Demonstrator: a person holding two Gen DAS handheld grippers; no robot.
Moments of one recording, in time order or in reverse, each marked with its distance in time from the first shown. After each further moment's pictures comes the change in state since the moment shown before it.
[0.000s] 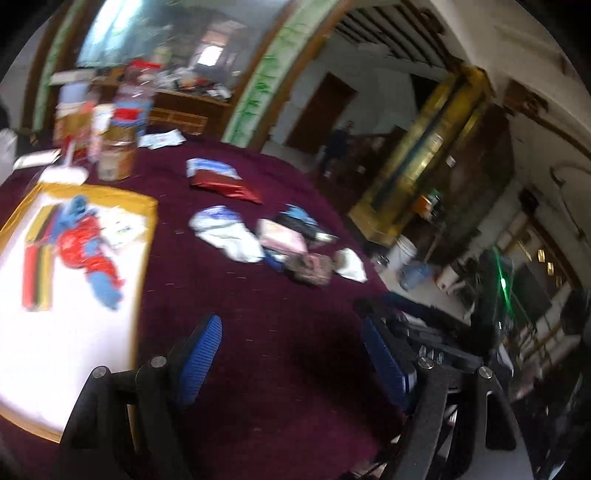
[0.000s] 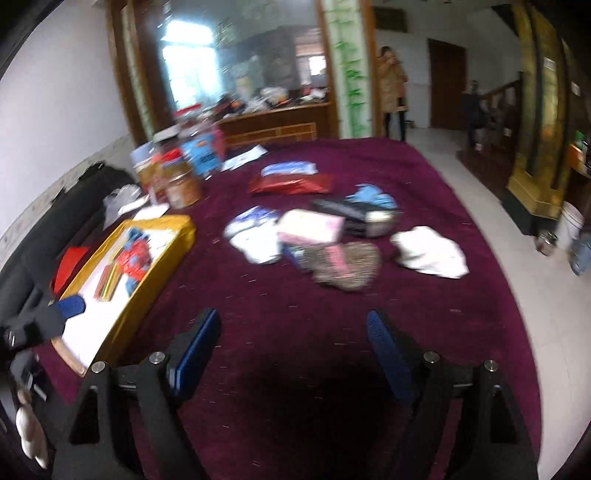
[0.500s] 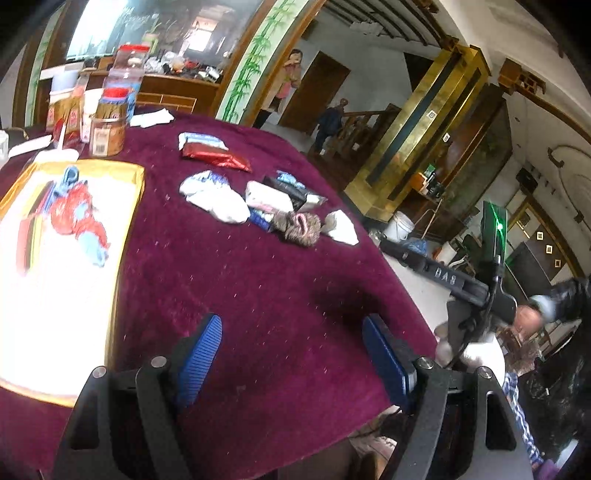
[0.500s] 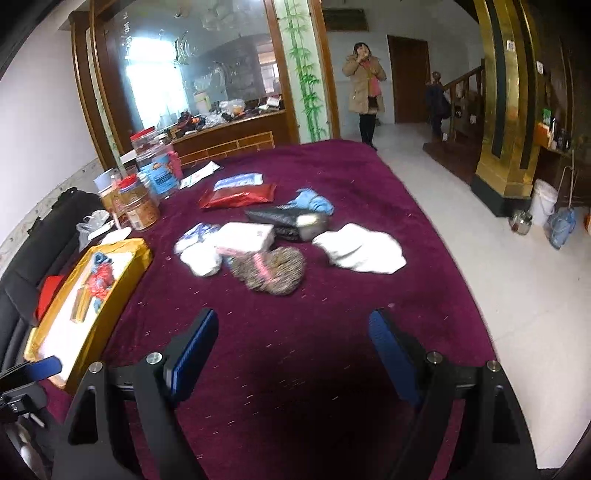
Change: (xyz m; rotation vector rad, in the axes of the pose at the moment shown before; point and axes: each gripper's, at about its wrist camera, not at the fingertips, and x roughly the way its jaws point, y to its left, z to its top) left arm -0.002 -0.005 -0.035 0.001 0.083 0.009; right arm -0.011 -0.058 -0.003 0.078 -0.030 -0.093
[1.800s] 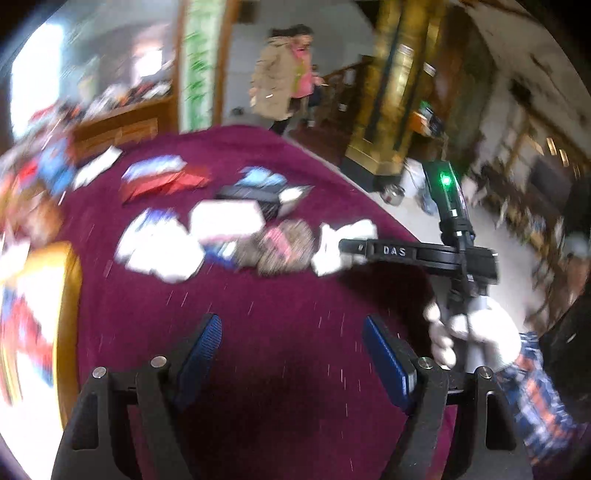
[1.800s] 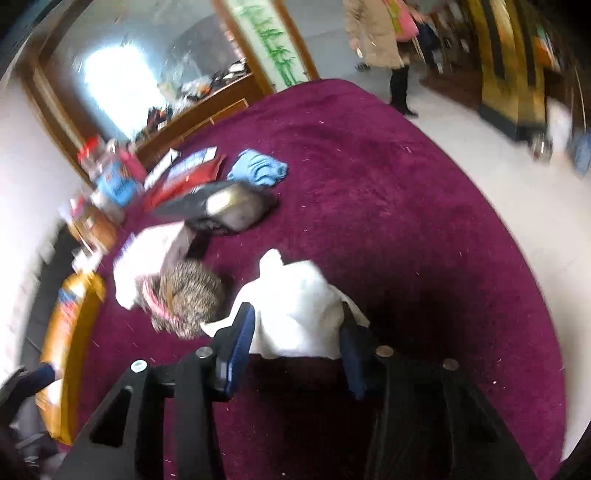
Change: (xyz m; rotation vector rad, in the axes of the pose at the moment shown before) left arm 0.139 -0.070 0.056 0.373 0.094 0.120; right arm 0.142 -0.096 0.010 0.260 0.174 0.156
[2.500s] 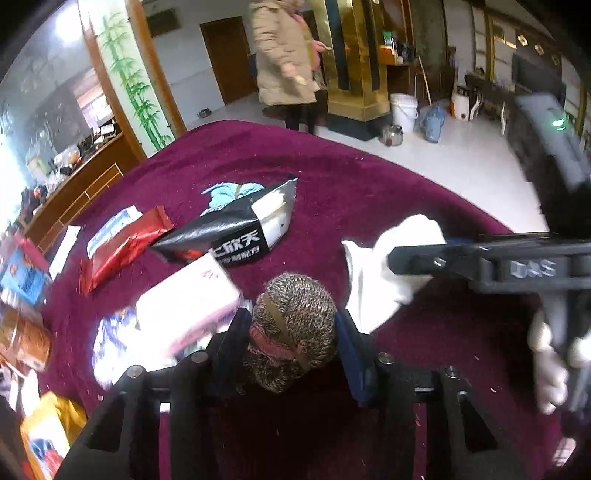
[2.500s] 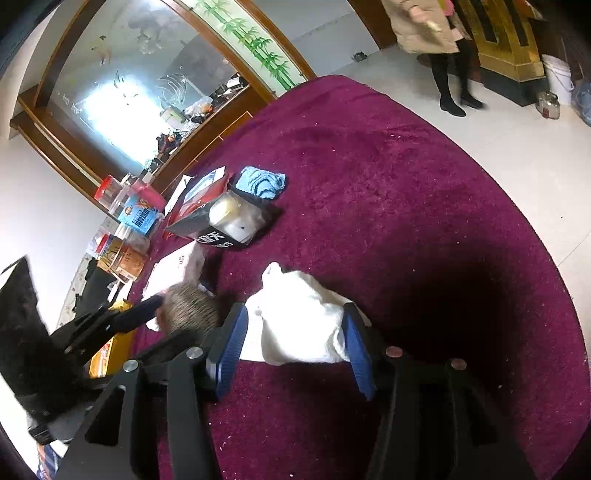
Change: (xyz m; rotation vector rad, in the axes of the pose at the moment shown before) left arm 0.098 -0.004 0.049 0.281 0.112 0.106; right arm -0.003 -0.016 0.003 0.106 -0.014 0.115
